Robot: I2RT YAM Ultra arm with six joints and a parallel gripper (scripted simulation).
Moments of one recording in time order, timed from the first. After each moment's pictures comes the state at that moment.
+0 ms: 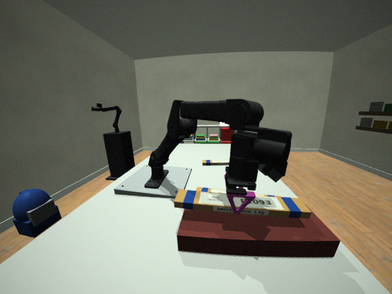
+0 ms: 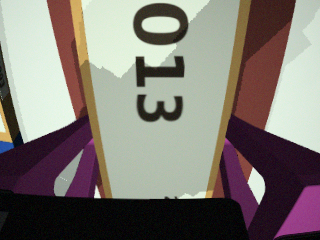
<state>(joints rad) -0.76 2.41 2.39 -1.56 -0.03 -0.69</state>
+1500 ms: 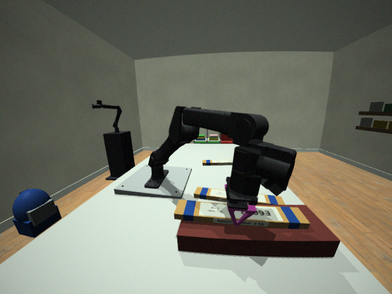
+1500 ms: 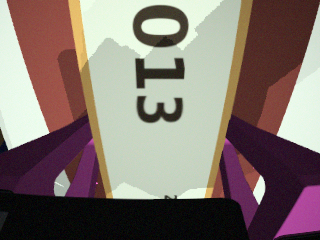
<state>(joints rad) -0.77 2.50 2.43 -1.56 -0.03 -0.73</state>
